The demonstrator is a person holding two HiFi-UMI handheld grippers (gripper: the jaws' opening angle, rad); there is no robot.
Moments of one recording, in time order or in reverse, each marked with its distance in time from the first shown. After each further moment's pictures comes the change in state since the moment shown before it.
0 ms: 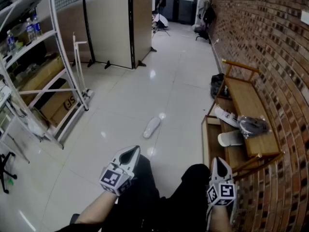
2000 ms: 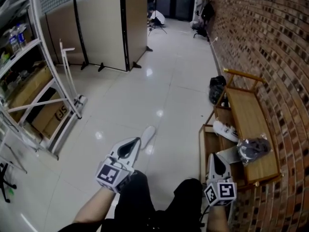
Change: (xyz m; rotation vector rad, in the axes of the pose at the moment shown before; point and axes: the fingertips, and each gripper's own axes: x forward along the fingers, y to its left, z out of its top) left arm 0.138 0.055 0.074 0.061 -0.026 -0.038; right arm 0.126 -0.016 0.077 0.050 -0.025 0.031
